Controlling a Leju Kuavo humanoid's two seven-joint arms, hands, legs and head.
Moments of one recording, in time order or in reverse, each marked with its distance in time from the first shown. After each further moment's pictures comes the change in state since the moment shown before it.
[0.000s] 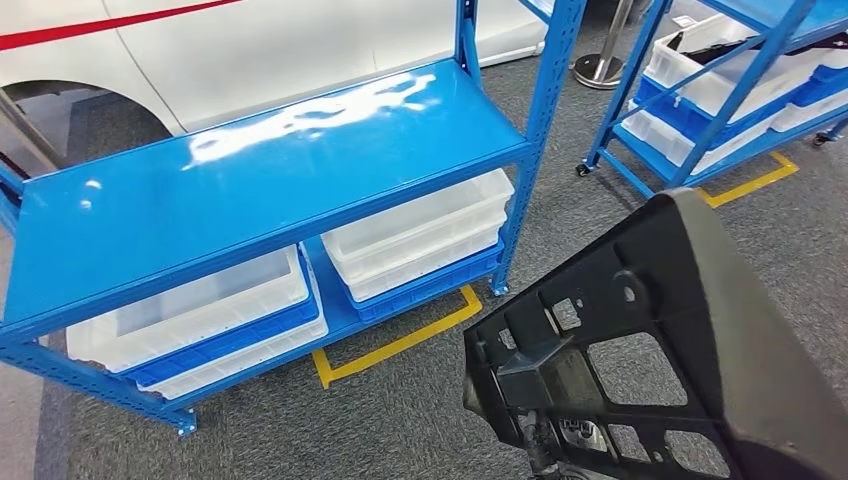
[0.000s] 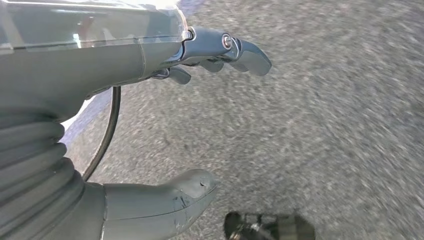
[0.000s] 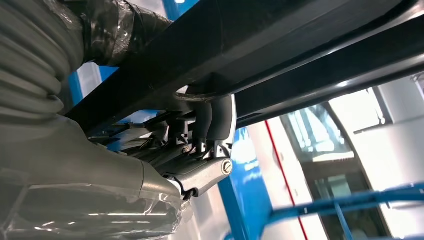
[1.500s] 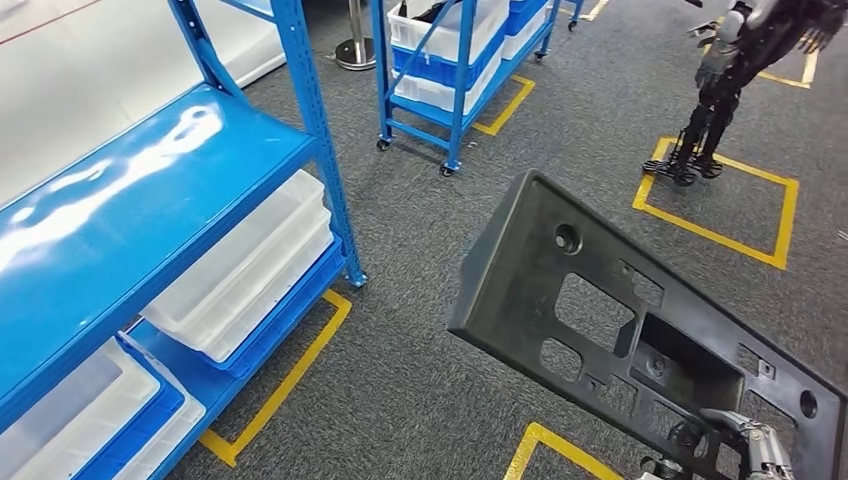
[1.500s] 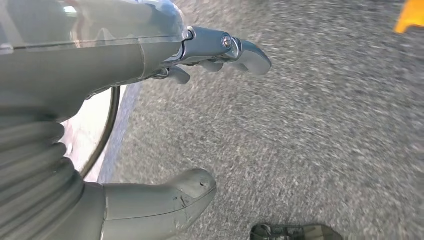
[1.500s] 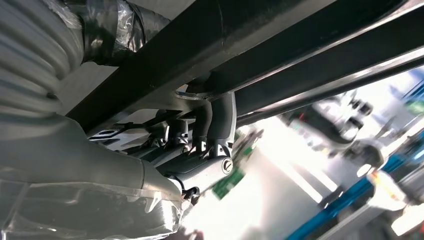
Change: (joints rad) left arm 0.009 0.007 0.025 0.001 -0.061 -0.008 -0.001; right arm 0.102 0.149 -0.252 -0.224 0.987 -0.857 0.165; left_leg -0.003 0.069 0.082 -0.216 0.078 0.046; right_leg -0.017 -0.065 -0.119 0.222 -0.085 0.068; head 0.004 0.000
